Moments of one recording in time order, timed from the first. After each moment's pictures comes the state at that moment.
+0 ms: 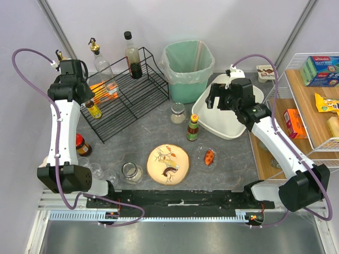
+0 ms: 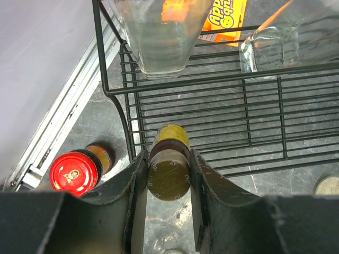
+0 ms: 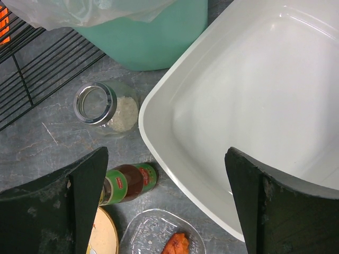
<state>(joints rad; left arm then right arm) 0.10 1.43 1.68 -1.02 -0.31 -0.36 0.35 1.29 1.19 -0.41 0.06 0.30</state>
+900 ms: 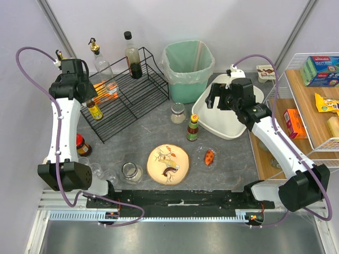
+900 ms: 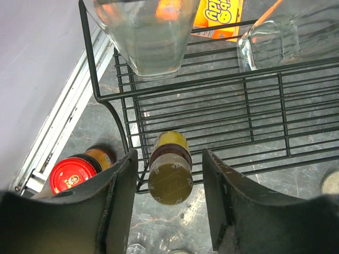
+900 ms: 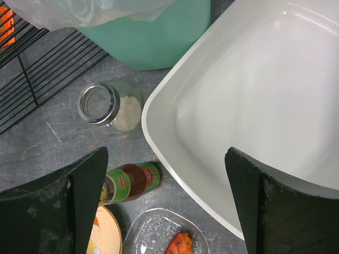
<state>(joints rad) 0.10 1.46 1.69 -1.02 -0.29 -0.32 0.34 1.29 1.19 -0.41 0.04 0.32</state>
